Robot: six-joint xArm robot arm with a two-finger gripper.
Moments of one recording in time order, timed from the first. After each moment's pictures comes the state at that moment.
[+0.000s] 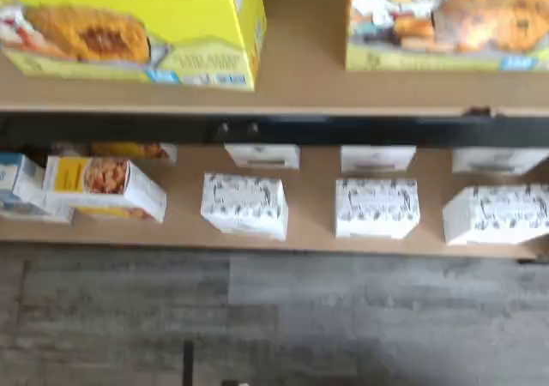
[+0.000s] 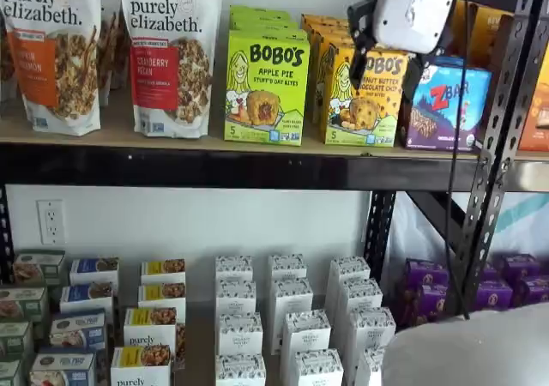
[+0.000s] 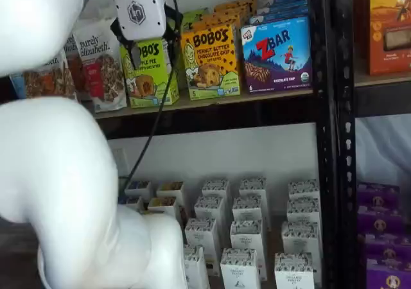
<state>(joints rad) 0.14 -0.81 -1.11 0.06 1.66 0.15</state>
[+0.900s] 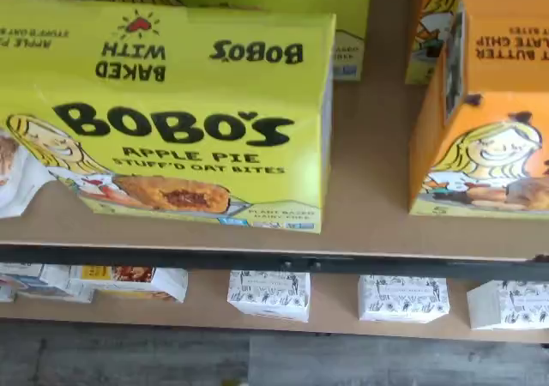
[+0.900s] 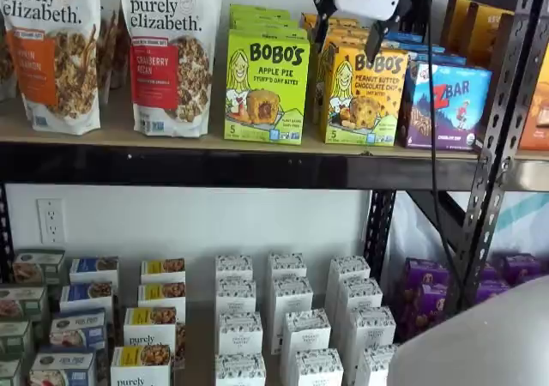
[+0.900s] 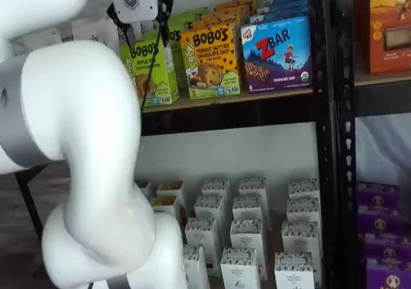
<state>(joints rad) 0.28 -0.63 -1.23 0.00 1.52 0.27</state>
